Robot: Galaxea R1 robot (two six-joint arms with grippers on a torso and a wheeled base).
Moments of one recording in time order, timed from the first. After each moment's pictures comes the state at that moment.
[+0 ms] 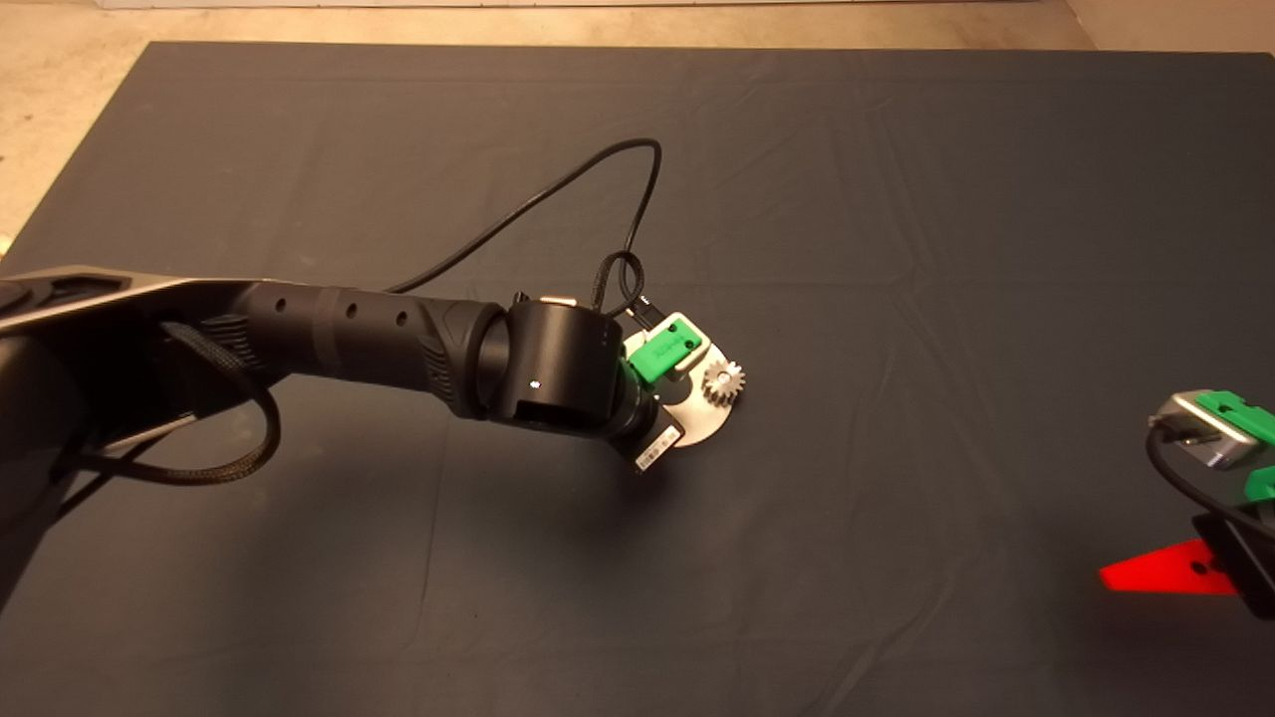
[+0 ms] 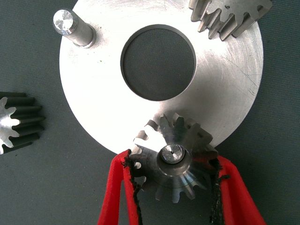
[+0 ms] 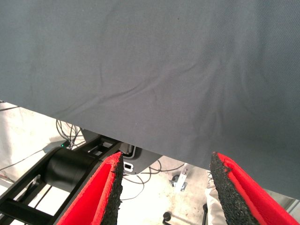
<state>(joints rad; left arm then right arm) -0.22 2.74 -0.92 0.83 1.50 -0.95 0.48 1.70 -0.38 -0.09 -1.27 1.17</state>
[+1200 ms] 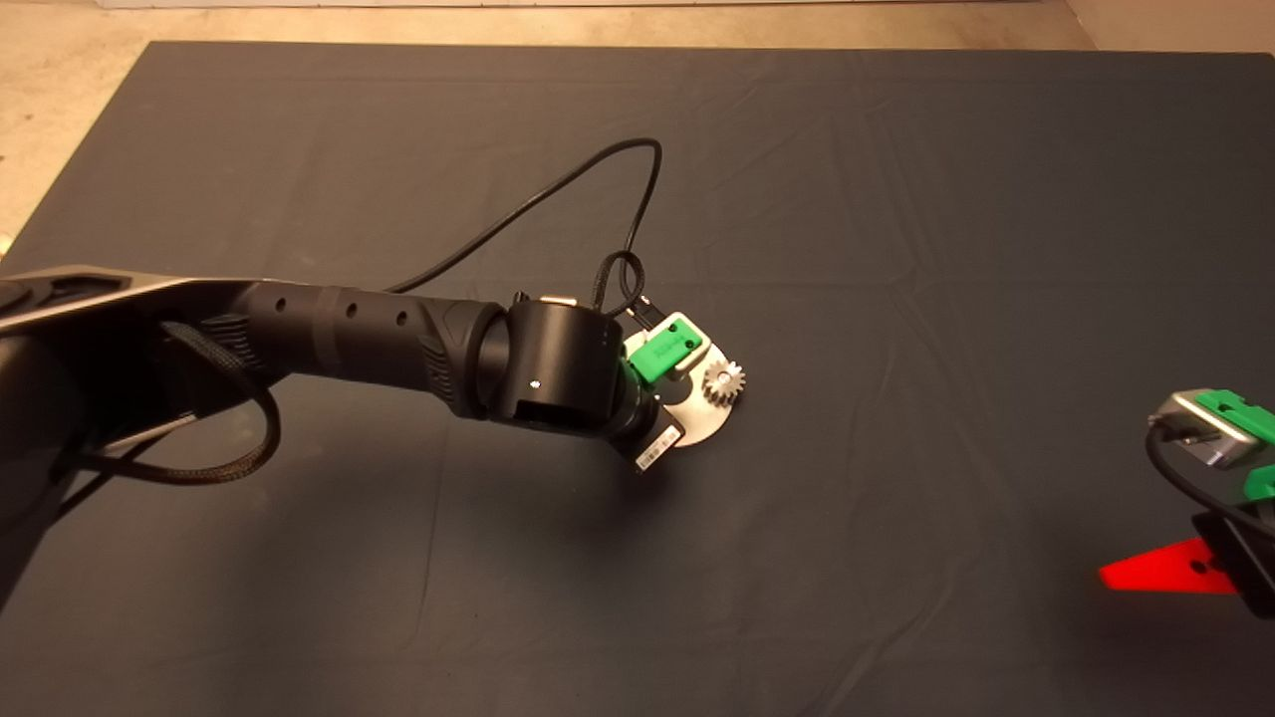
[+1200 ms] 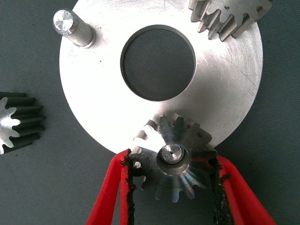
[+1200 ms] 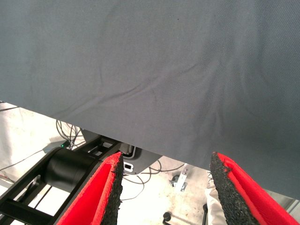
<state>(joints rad) -0.23 2.74 -0.92 0.83 1.50 -0.95 0.48 1.70 -0.38 -0.09 -1.27 1.17</state>
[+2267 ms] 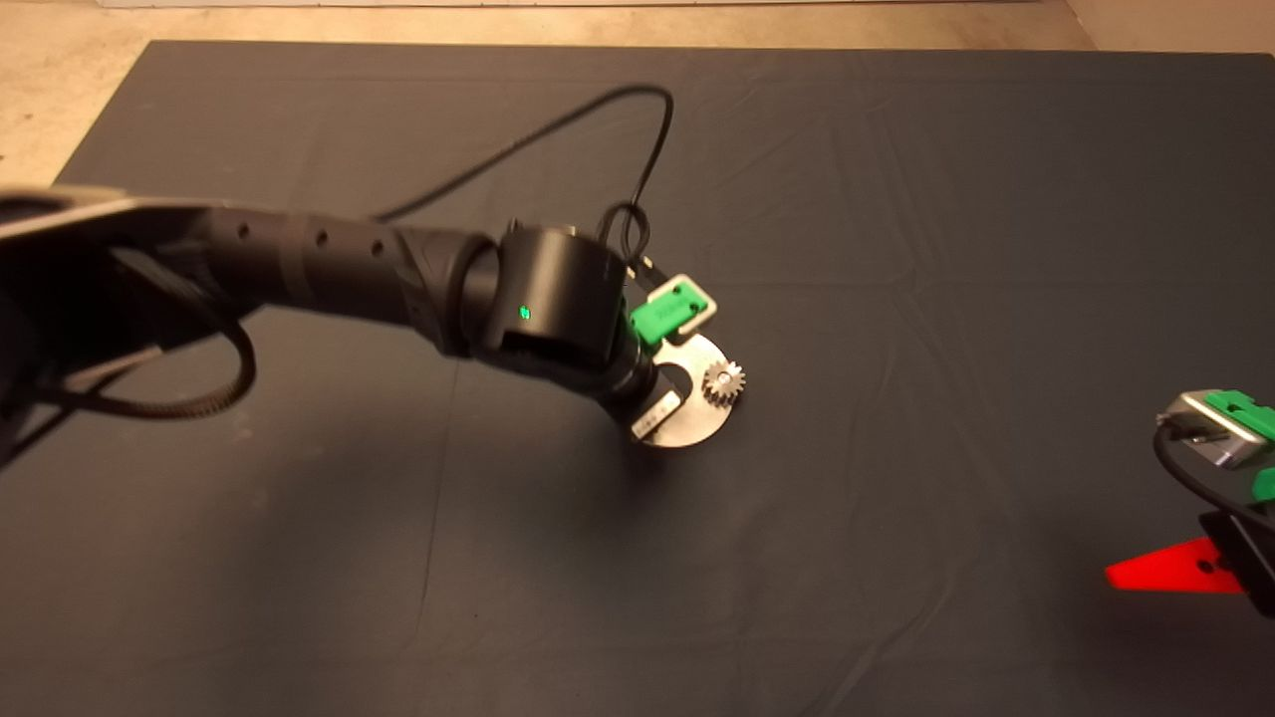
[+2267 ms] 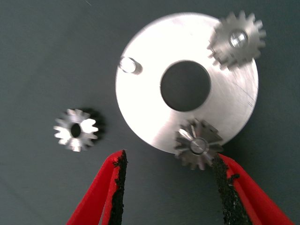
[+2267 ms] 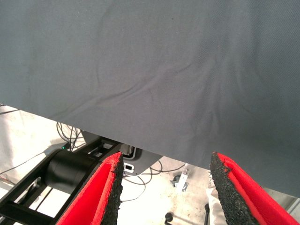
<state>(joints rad) -0.43 2.74 -0.90 0.65 1.51 -0.96 0.48 1.68 -0.38 -0.09 -1.27 1.17</state>
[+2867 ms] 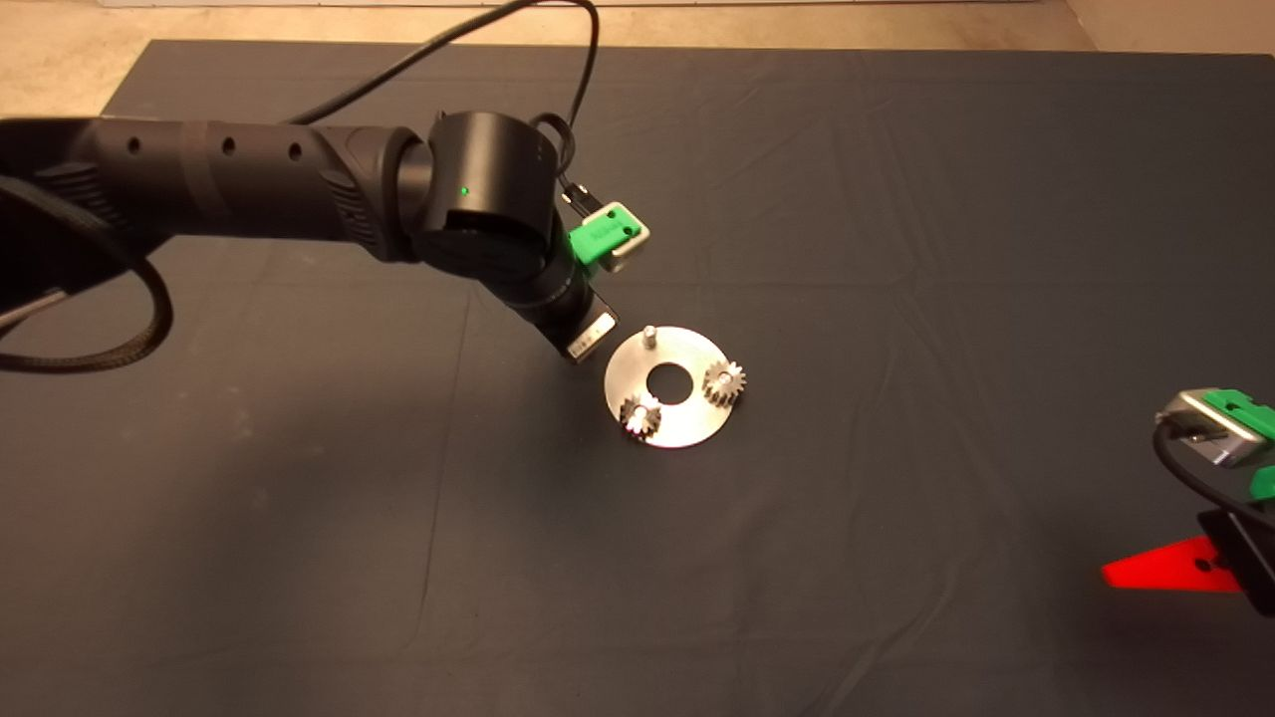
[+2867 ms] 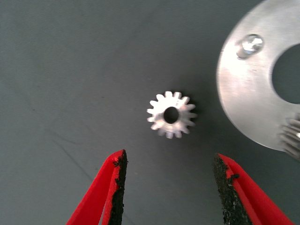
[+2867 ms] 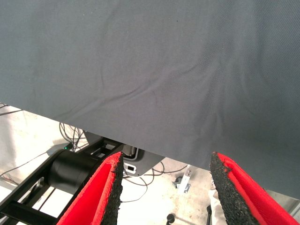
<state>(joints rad) -0.46 2.65 -1.05 0.61 1.49 -0.81 0.48 1.68 -0.38 -0.09 -1.26 1.17</state>
